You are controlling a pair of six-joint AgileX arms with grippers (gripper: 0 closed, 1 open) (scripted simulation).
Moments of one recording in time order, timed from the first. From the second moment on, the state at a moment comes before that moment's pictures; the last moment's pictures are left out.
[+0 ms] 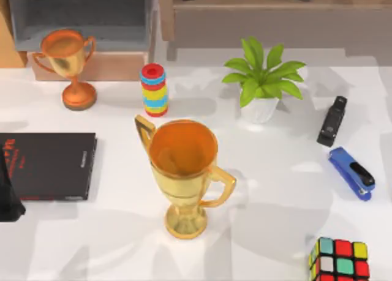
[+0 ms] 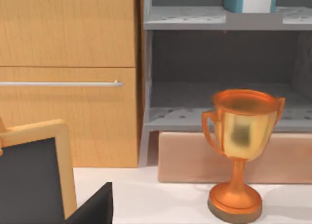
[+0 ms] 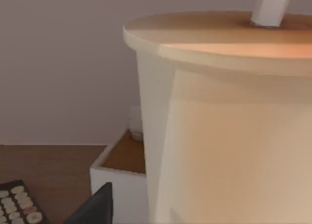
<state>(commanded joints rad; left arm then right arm) 0.00 0.00 0.00 0.00 0.00 0.00 -0.13 1.91 1.16 0.76 -0.10 0.01</state>
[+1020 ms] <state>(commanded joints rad) 0.00 0.00 0.00 0.00 0.00 0.00 -0.12 2.04 1.35 0.70 -0.09 0.00</state>
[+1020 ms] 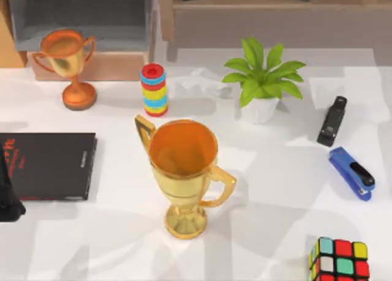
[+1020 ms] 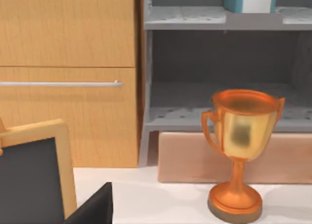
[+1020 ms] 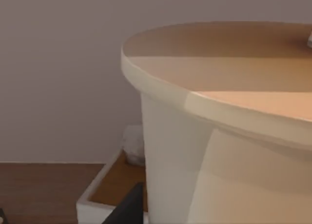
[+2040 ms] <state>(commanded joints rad) 0.00 0.00 0.00 0.00 0.00 0.00 -0.13 2.02 1.33 0.70 -0.09 0.01</state>
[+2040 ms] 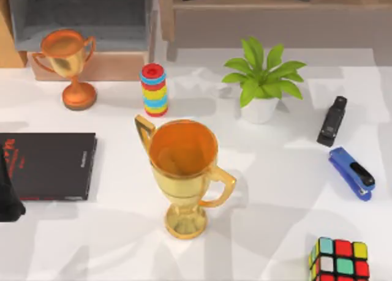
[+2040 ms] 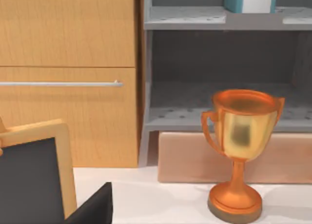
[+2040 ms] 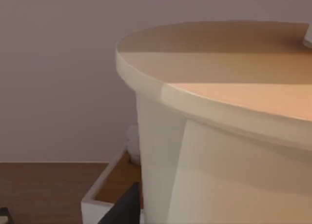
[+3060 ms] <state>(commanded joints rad) 0.00 0.00 0.00 0.00 0.00 0.00 -0.19 1.75 1.00 0.82 -0.12 0.03</state>
